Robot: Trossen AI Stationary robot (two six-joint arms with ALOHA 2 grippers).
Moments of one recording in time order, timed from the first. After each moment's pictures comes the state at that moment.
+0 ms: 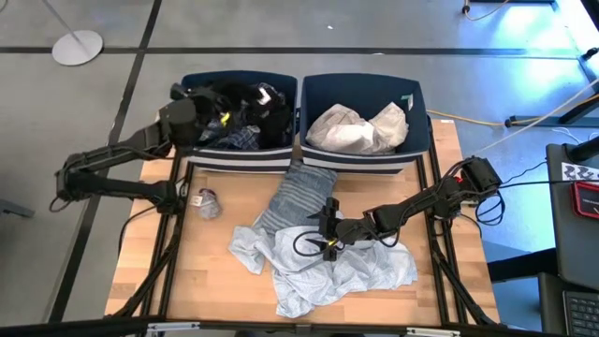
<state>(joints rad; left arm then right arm) 0.36 0.93 1.00 -0.21 -0.98 0.25 0.36 1.69 0.87 0.26 0.40 0.12</state>
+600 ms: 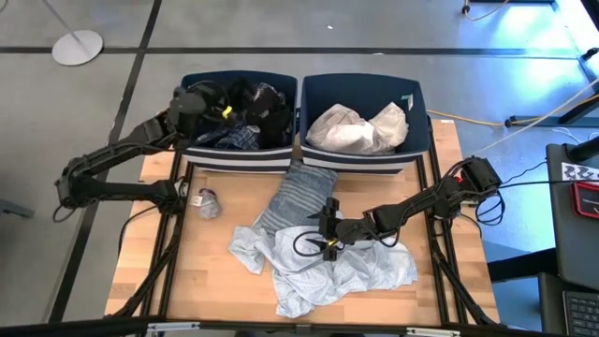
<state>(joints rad) 0.53 0.94 1.00 -0.45 -0.76 -0.03 0.36 1.69 0.87 0.26 0.40 0.12</state>
